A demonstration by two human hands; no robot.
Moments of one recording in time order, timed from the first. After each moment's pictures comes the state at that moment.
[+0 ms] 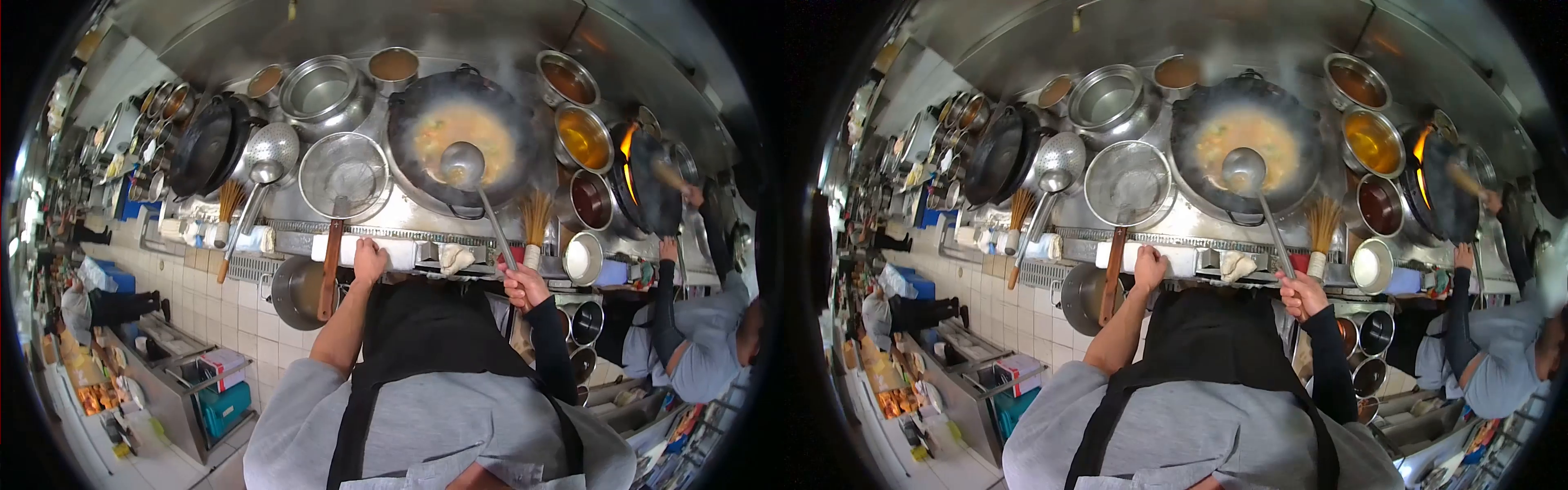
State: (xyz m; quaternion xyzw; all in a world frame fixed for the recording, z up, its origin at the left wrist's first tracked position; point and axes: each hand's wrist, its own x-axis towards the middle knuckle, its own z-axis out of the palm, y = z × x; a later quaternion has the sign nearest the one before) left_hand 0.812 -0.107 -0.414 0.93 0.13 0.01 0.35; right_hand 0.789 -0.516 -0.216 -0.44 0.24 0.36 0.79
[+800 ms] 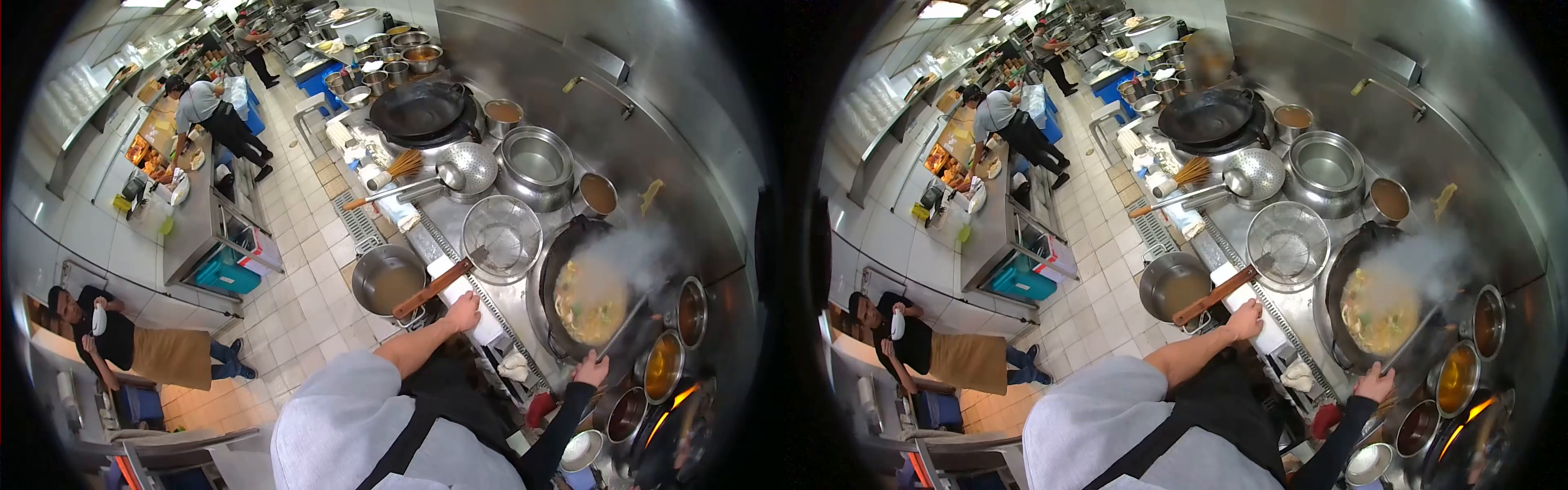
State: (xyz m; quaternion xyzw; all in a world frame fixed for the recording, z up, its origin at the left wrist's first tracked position) left_hand 0.801 -0.117 -0.410 0.91 0.21 0.06 0.35; right_hand 0.961 -0.470 -0.297 -0.76 0.12 0.04 0.64
